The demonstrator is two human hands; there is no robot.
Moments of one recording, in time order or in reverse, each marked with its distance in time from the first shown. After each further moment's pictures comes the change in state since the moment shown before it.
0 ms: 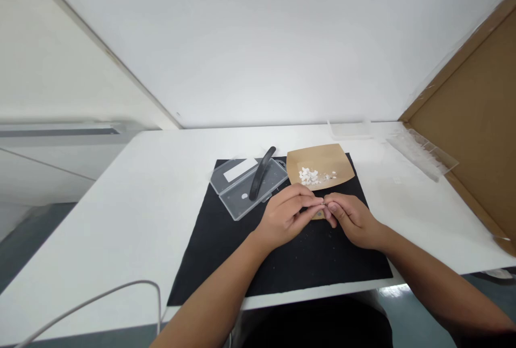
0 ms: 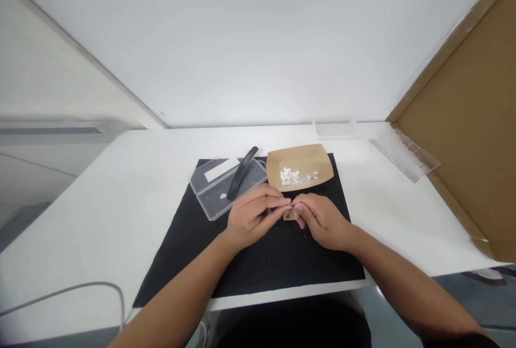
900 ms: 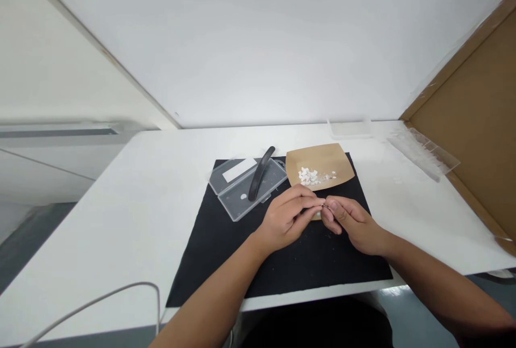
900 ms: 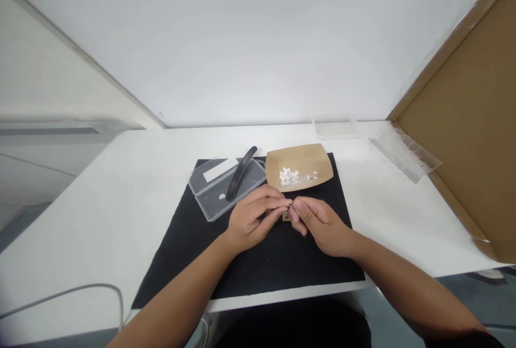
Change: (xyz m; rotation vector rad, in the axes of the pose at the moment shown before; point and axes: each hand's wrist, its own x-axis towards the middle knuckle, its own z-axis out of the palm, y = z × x) left_hand -0.001 0.001 0.000 -0.088 -0.044 -0.037; right_hand -0.003 -0.009 0.008 0.475 -0.012 0.245
